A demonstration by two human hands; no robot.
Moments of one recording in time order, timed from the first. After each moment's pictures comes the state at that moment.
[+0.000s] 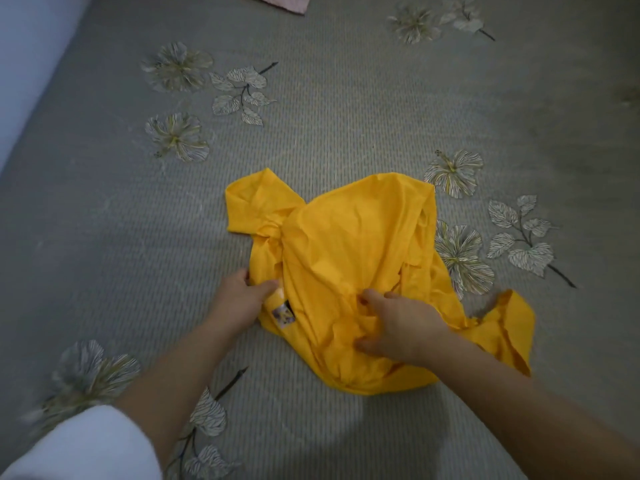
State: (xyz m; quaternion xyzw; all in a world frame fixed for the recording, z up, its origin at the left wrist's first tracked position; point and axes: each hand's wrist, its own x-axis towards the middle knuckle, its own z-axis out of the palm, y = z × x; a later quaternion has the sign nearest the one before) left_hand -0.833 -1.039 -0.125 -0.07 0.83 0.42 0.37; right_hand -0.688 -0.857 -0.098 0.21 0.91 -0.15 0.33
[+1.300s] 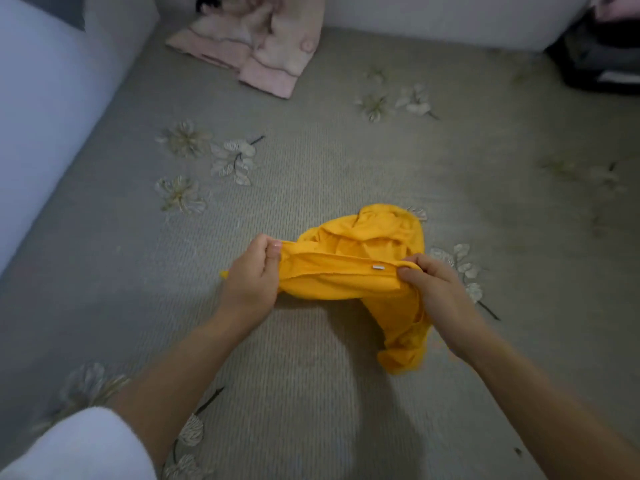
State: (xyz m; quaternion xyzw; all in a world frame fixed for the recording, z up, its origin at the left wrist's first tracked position) left_hand -0.811 -0.980 -0.001 0.24 0.84 0.47 0.11; right_hand -0.665 -0.790 0.037 0.37 0.71 -0.59 -0.06
